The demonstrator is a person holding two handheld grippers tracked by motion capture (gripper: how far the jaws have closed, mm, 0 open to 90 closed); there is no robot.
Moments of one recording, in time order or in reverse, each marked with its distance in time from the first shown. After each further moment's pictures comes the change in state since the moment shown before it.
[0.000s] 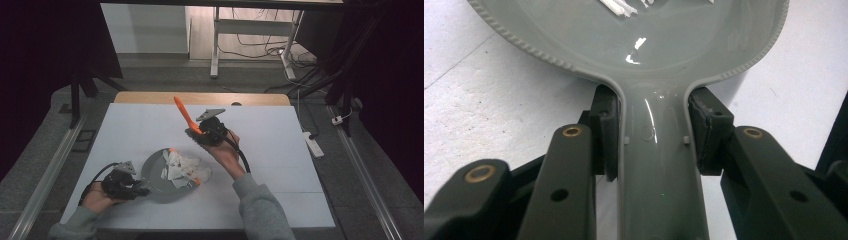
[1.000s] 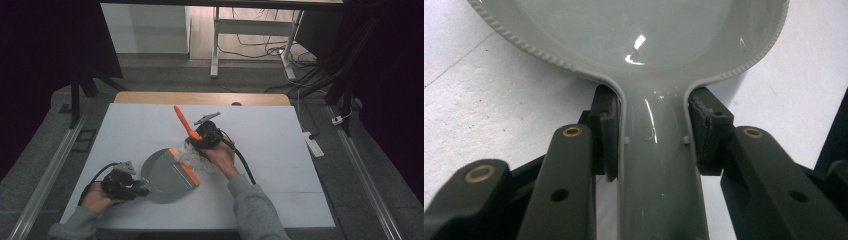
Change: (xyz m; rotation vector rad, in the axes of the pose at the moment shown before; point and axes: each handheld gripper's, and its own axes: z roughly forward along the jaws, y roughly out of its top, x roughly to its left) left arm 0.001 -0.001 0.000 0.001 -0.002 -0.001; right arm 0.003 -0.017 0.038 0.092 0.075 0.073
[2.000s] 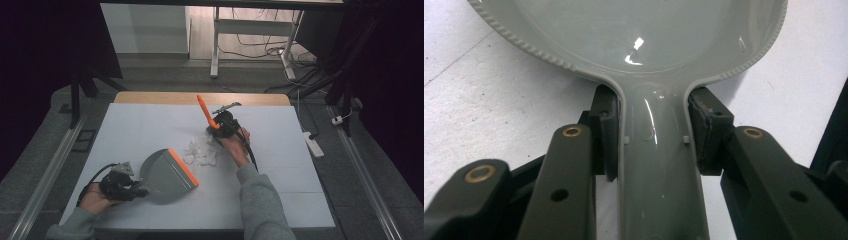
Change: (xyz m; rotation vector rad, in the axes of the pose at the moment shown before) left arm -0.001 -0.003 -0.003 -0.004 0.003 0.004; right arm -0.065 -0.007 -0.013 0.037 -0.184 0.088
